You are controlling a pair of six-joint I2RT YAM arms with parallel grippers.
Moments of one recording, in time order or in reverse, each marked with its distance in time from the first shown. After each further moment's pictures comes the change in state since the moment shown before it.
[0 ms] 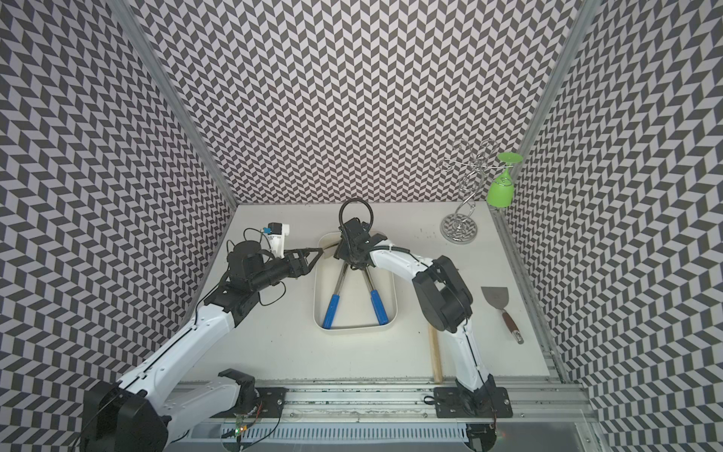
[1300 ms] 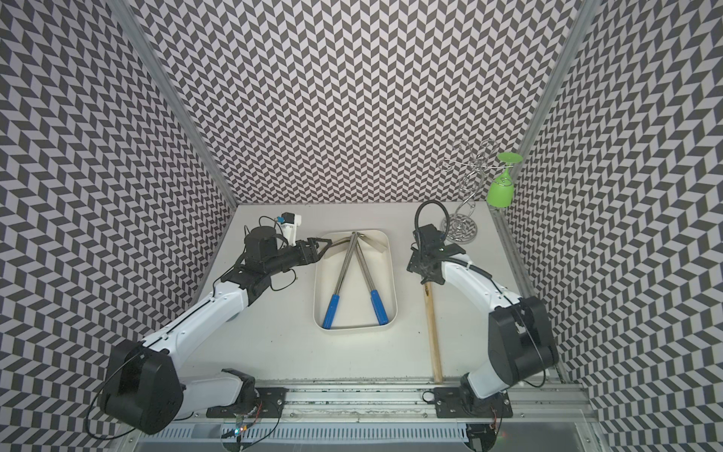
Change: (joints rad) left arm -0.026 0.211 0.137 0.002 -0.001 -0.028; right arm -0.356 -0.580 -0.593 -0.230 0.164 -0.264
